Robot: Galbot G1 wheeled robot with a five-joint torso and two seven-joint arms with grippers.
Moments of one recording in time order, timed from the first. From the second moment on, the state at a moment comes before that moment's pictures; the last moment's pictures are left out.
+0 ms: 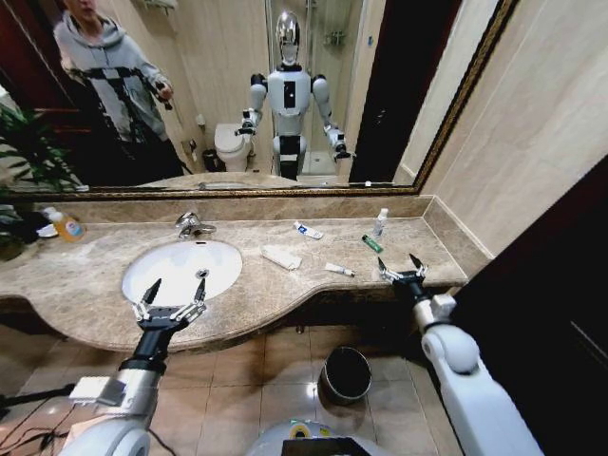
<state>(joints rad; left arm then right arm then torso) 1.84 -1.36 -0.82 -2.47 -0.37 0.04 0.05 -1.13 1.14 0.63 1.75 0.34 -0.11 -0.06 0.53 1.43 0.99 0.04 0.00</state>
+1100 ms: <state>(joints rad) 1.84 -1.36 -0.82 -2.47 -0.37 0.04 0.05 -0.61 1.19 0.48 1.18 0.37 -0.10 -0.04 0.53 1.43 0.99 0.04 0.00</state>
